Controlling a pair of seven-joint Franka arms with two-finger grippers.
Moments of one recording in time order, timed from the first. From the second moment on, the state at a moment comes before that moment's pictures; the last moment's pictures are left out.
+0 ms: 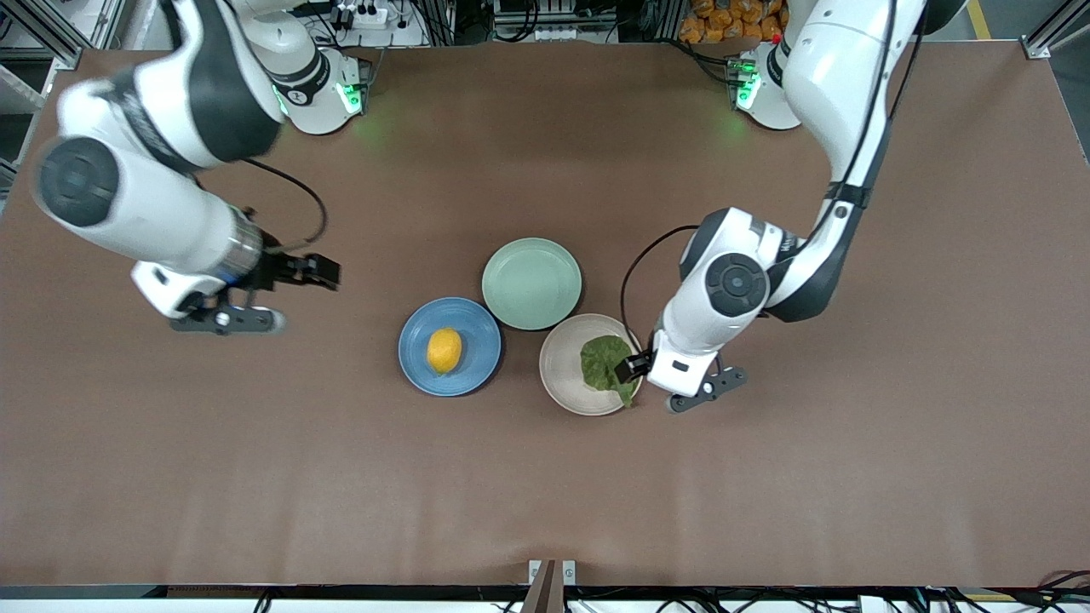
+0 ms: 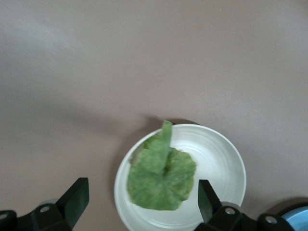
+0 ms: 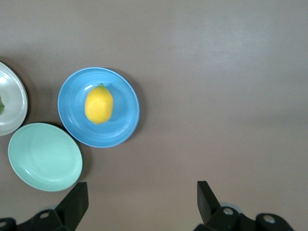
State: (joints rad) left arm -0.42 0.68 -0.12 -1.46 -0.02 2.25 -0.93; right arm 0.31 0.29 -0.01 -1.55 0.09 1.72 0.32
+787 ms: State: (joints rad) left arm -0.55 0.83 -0.05 -1.46 -0.01 2.42 -1.04; right arm 0.42 0.56 0.02 -1.55 0.09 2.09 0.51
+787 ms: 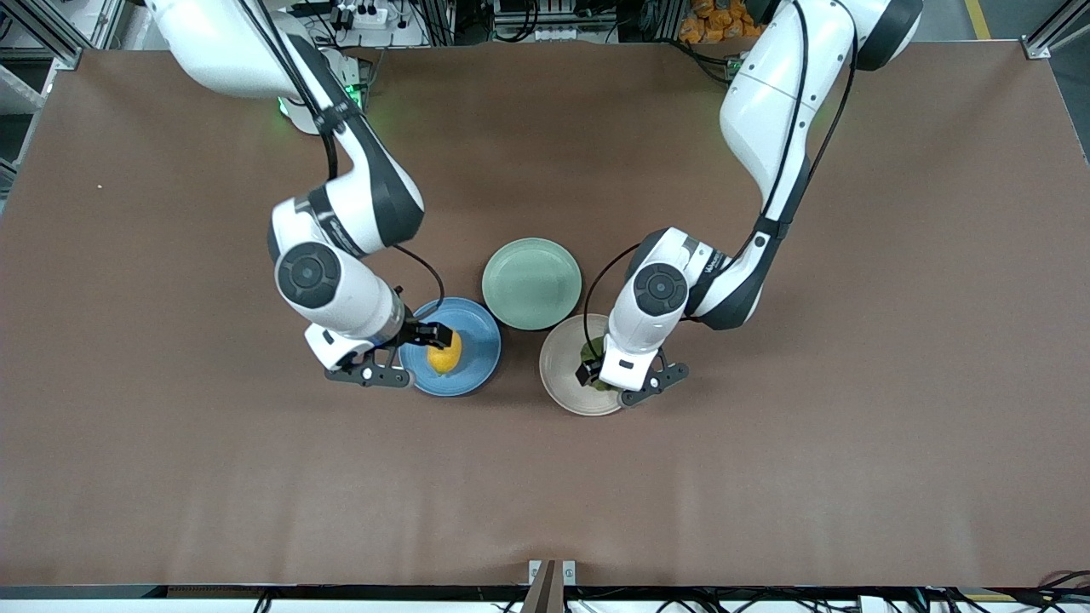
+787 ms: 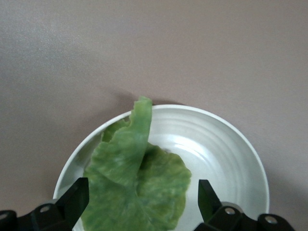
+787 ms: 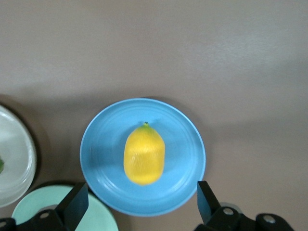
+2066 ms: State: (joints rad) left arm -0.56 0.87 -0.05 -1.43 0.02 2.45 -1.04; right arm 0.46 0.67 0.02 -1.67 0.07 2.37 0.55
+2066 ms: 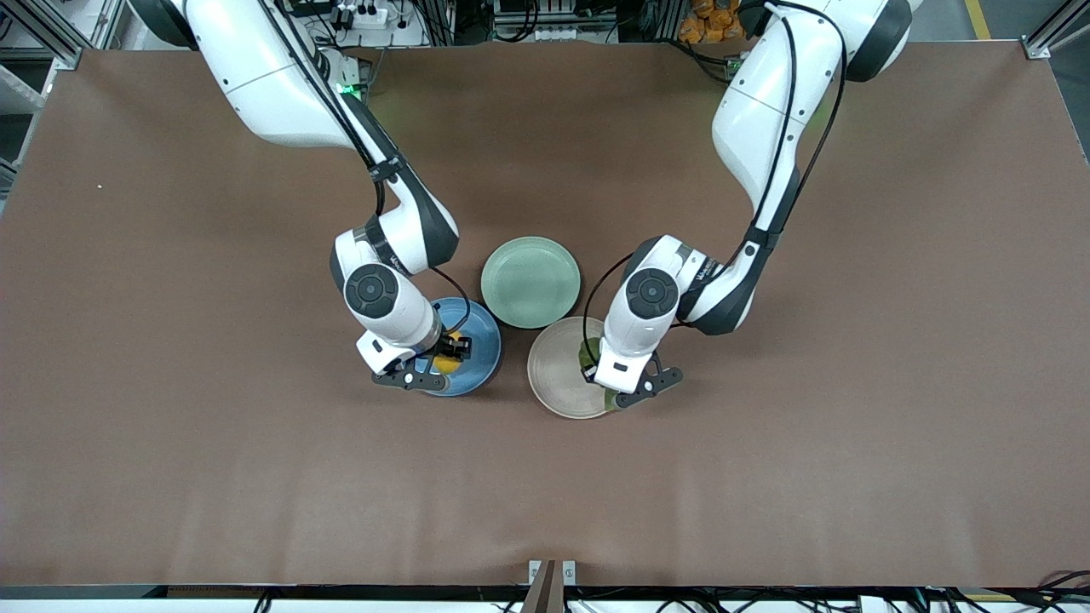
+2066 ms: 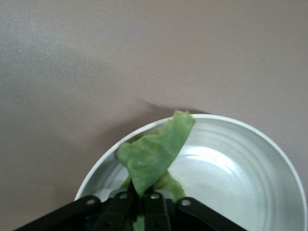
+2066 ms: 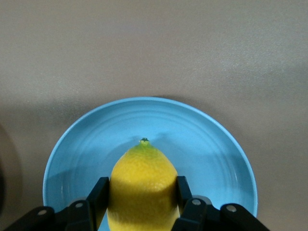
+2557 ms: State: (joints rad) left arm -0.55 0.80 -0.03 -1.42 0.02 2.41 -1.04; right arm 0.46 0.67 0.01 -1.66 0.07 2.34 0.55
